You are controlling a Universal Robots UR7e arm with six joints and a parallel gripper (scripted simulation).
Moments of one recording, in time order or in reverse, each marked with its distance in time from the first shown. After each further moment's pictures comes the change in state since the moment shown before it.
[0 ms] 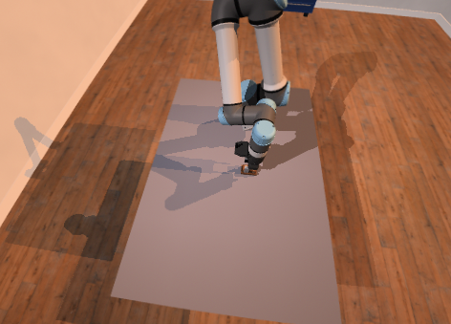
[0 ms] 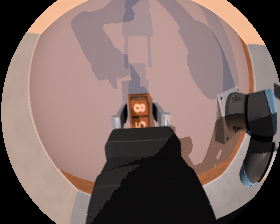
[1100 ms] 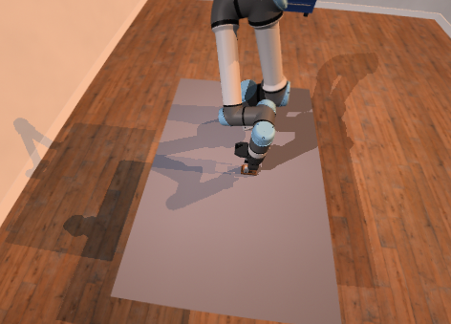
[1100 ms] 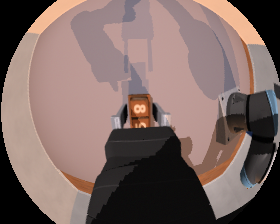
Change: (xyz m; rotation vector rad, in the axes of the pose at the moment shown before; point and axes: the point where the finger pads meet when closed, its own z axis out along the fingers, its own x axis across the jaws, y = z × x) arm 0.000 0.000 0.006 0.000 -0.001 0.000
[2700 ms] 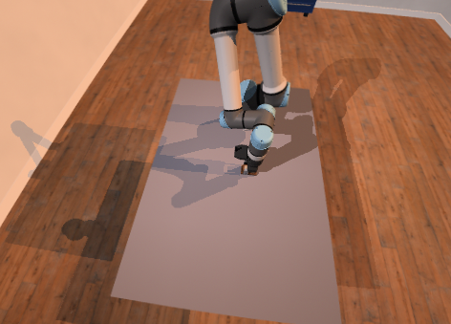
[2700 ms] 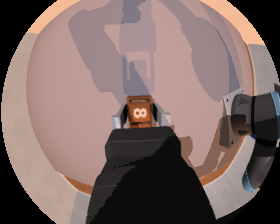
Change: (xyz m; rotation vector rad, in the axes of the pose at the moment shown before) arm 0.000 0.000 0.024 0.000 0.001 0.000
